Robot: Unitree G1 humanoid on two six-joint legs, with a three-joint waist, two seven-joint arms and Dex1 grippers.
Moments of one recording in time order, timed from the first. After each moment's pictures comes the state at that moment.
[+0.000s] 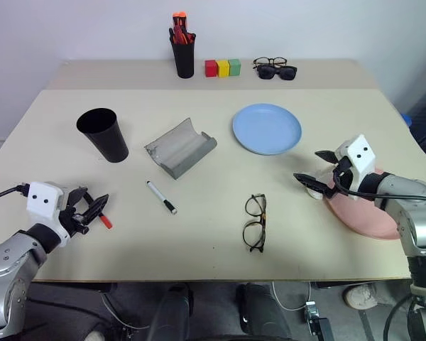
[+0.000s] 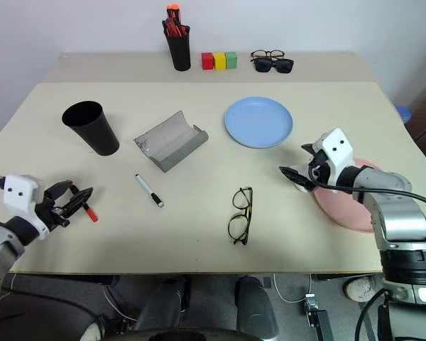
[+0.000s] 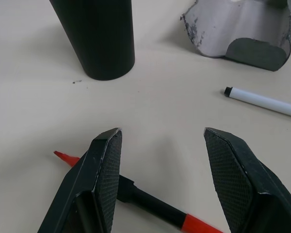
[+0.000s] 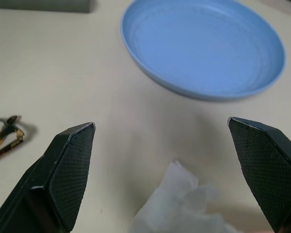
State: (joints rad) left arm 0.19 0.63 0.47 -0.36 -0.46 0.48 -0.57; right arm -0.30 -0.76 -0.17 -0.05 0.30 0.47 0.82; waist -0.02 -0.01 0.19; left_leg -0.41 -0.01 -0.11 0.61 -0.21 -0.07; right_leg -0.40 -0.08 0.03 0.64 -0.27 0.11
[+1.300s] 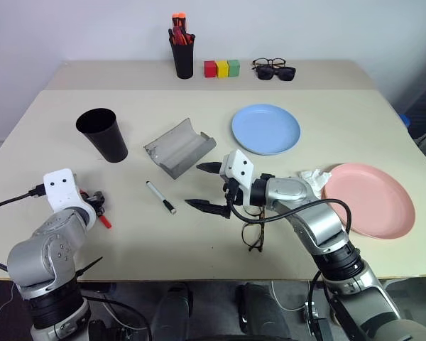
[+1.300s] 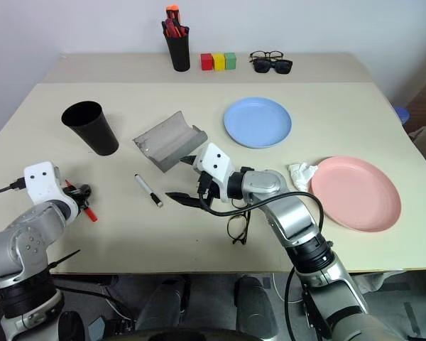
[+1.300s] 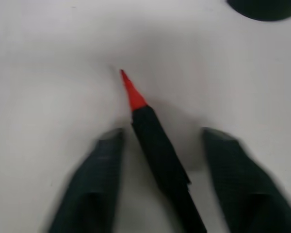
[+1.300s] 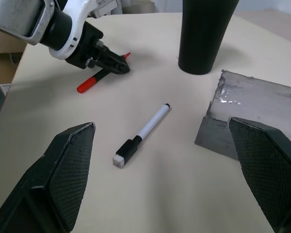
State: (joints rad) left arm -0.25 0.29 0.54 -0.43 -0.35 1.28 0.16; right arm -0.50 -0.34 0.32 -0.22 0.26 0.47 0.81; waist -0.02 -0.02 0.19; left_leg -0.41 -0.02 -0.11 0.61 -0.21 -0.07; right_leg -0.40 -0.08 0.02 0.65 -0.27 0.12
